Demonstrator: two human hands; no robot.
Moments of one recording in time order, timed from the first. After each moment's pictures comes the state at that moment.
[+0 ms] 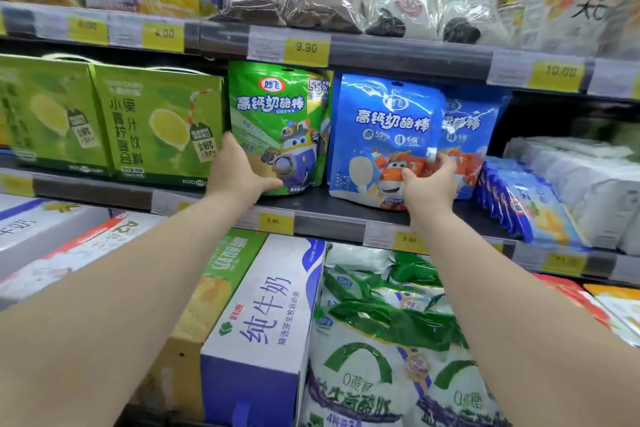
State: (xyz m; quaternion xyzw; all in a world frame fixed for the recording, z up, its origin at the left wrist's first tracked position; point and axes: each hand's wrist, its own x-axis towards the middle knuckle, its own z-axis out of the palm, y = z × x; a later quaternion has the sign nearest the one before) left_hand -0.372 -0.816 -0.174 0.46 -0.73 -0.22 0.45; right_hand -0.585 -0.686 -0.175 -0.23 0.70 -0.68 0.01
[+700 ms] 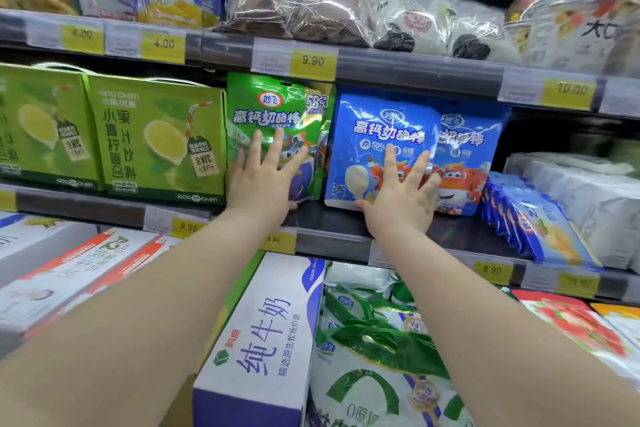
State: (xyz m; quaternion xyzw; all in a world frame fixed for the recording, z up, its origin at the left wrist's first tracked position) left_hand -0.402 -0.839 -0.186 0.39 -0.85 0.20 0.28; right_hand -0.557 -0.718 -0.184 -0.35 0.87 -0.25 -0.22
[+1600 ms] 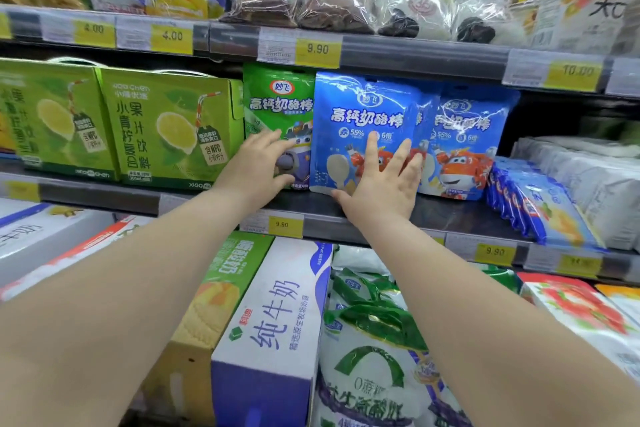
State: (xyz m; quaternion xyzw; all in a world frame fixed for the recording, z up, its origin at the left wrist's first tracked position) left_hand -0.370 -0.840 -0.171 0.30 -0.89 0.00 0.35; right_hand -0.527 -0.725 -0.191 -0.40 0.85 -0.25 -0.23
